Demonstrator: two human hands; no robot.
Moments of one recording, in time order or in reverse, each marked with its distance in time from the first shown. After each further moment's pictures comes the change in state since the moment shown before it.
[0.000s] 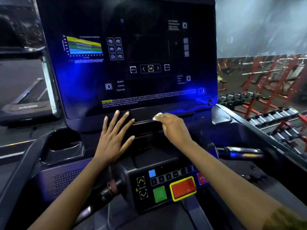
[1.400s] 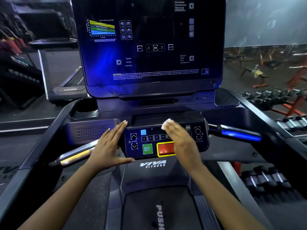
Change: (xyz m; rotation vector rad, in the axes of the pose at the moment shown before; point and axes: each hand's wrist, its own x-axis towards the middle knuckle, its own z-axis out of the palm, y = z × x) left_hand -0.122 0.092 -0.058 -0.089 -0.279 -0.220; right_hand -0.154 -0.020 -0.045 0.049 0.098 -0.016
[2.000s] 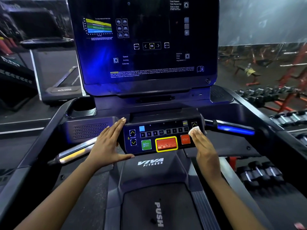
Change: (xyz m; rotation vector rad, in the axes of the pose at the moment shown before) left_hand -0.001 0.002 -0.001 0.019 0.023 0.018; right_hand -0.068 0.051 -0.018 -0.067 0.080 0.174
